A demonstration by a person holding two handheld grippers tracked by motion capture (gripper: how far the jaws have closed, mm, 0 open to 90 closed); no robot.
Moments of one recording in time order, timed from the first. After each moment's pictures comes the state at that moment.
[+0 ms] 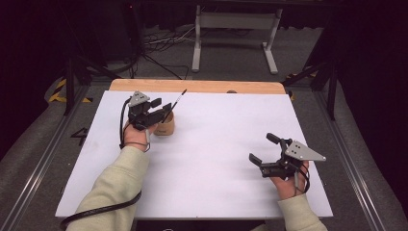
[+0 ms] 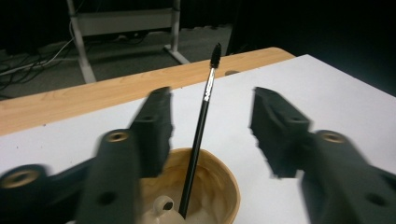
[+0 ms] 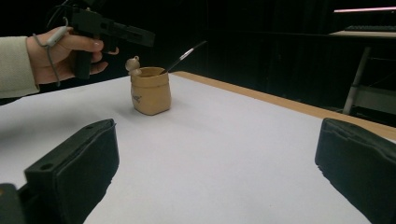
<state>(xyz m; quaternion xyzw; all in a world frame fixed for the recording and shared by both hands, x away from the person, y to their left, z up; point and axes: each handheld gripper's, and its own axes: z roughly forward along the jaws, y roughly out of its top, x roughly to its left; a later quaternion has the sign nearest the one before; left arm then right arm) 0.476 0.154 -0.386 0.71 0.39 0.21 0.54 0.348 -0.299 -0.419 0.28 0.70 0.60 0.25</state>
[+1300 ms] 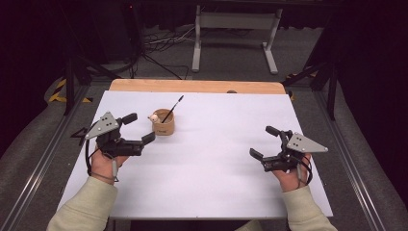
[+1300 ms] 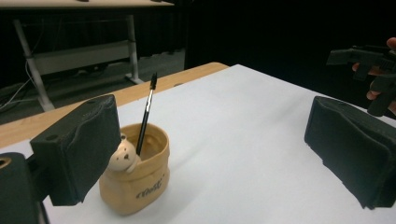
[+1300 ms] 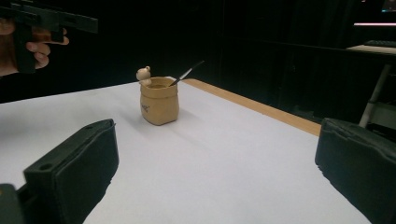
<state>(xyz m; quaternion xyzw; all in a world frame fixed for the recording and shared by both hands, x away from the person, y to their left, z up) 0.376 0.208 -0.367 0.72 0.30 0.18 0.60 0.362 -0.301 -0.401 0.24 0.71 0.61 0.25</state>
